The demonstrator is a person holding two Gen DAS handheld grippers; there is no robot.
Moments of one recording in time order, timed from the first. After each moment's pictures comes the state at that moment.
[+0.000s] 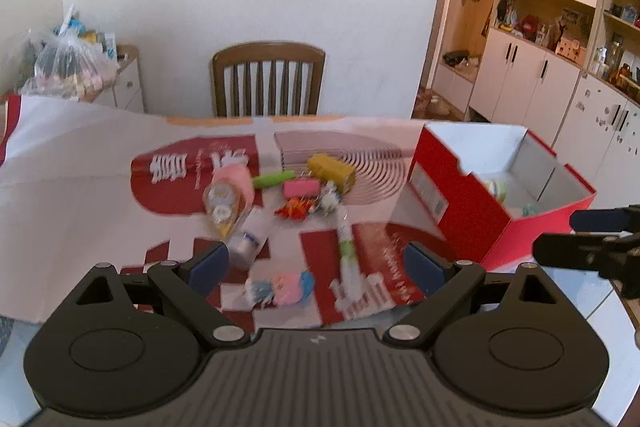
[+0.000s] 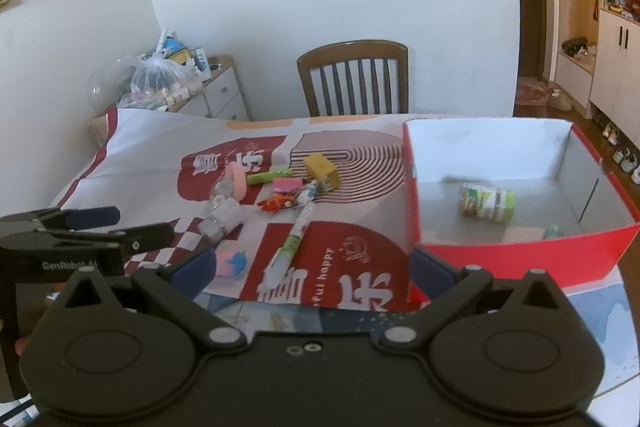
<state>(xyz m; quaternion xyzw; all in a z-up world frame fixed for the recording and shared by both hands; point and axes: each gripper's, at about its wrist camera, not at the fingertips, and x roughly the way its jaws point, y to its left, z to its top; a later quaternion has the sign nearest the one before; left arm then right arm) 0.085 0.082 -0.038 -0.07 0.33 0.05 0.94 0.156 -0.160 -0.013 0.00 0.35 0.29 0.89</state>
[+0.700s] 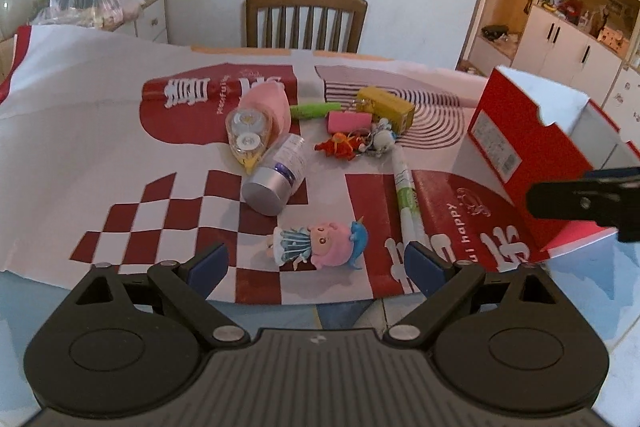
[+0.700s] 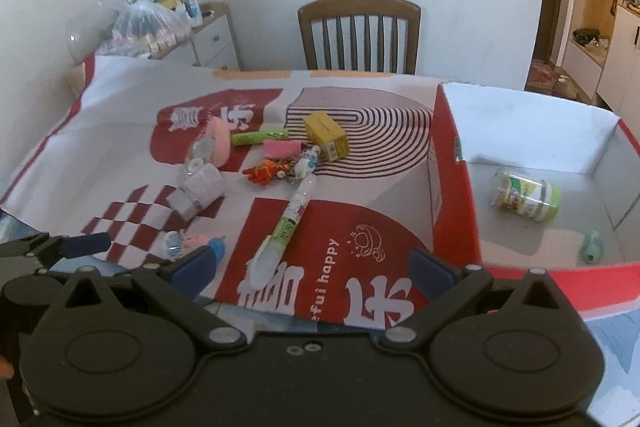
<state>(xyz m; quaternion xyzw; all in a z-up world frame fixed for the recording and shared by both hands) 0.126 0.104 -0.120 -0.09 0.38 0.09 0.92 0.219 -0.096 -0.064 -0.06 0.40 0.28 0.87</state>
